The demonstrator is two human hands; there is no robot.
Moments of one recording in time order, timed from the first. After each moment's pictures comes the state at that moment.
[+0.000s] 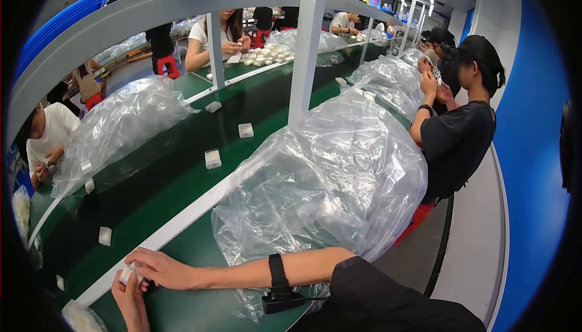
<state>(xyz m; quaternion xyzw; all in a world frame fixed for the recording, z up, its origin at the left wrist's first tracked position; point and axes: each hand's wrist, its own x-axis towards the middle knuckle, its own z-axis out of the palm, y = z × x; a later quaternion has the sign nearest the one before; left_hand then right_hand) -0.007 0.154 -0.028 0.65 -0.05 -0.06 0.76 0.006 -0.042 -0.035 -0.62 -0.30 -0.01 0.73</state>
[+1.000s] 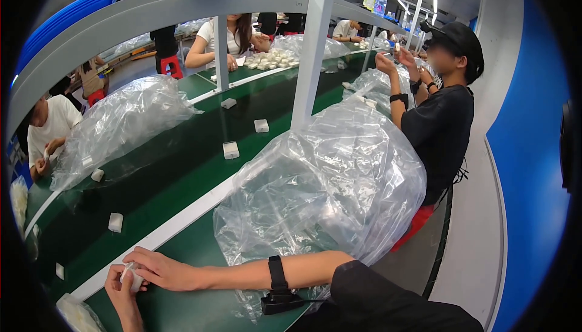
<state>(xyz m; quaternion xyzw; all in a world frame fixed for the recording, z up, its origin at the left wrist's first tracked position) -0.013 0.147 -0.014 0.69 -0.05 0.01 0.72 0.008 -0.031 -0.044 -0.63 -0.35 -0.13 0.69</state>
